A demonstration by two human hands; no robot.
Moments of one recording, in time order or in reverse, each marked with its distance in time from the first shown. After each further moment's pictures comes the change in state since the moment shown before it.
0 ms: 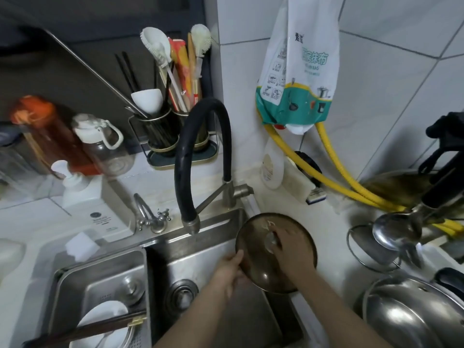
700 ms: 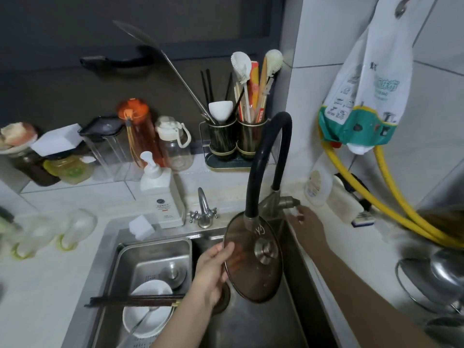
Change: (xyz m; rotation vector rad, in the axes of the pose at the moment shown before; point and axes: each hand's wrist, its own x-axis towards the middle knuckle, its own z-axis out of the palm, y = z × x) left_hand -0.067 0.042 -0.105 -0.291 -0.002 0.326; right_hand 0.043 -0.081 -0.010 0.488 0.025 -0.011
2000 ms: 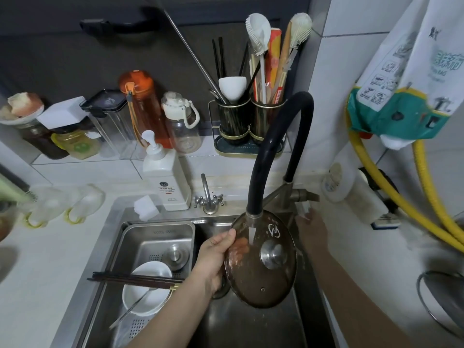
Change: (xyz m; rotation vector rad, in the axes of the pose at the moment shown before) left_hand 0.014 0.000 0.013 -0.093 0.107 -0.030; right_hand 0.028 0.034 0.033 0.116 0.004 0.214
